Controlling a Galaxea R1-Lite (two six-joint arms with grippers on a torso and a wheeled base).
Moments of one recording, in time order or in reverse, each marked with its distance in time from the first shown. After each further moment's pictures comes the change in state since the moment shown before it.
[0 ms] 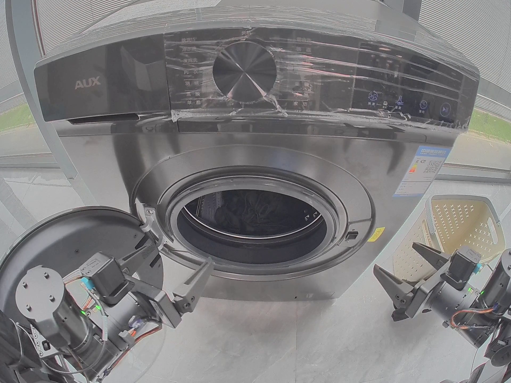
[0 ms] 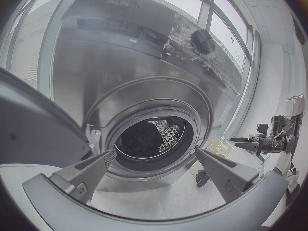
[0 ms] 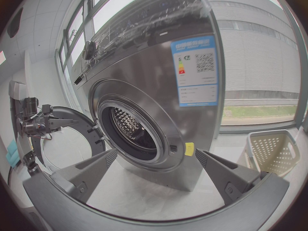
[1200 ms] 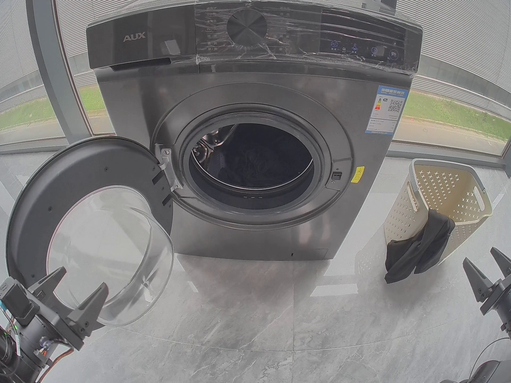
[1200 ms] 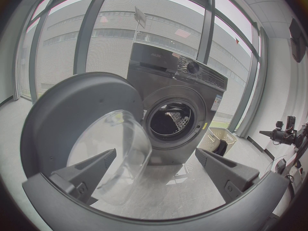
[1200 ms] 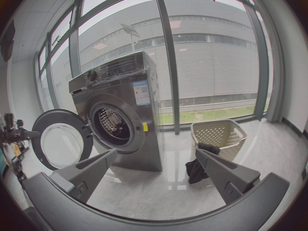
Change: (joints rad) left arm 0.129 -0.712 0.101 0.639 0.054 0.004; right arm -0.309 -0.739 0.001 0.668 -0.017 -0.002
